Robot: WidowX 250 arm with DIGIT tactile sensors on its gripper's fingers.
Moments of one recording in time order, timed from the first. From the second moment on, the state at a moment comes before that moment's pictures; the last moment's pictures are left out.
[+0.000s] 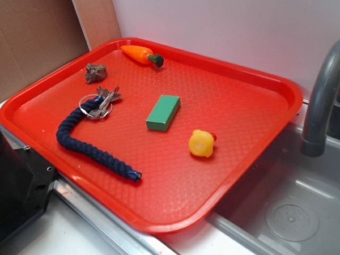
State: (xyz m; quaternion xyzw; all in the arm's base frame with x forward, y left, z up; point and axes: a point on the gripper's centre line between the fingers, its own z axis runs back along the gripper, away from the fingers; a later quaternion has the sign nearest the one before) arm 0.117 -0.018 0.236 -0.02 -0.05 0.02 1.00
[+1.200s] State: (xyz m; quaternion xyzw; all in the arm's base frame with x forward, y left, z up) arm 0.217 -0.060 0.086 -0.02 -0.01 0.15 0.99
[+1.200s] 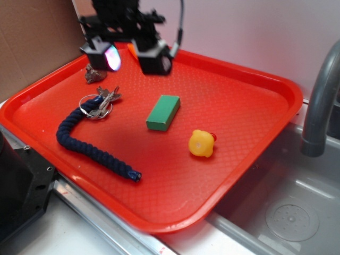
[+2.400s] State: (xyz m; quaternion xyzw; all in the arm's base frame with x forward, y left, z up) arm 0.229 -0.067 0.028 0.00 0.01 0.11 0.99
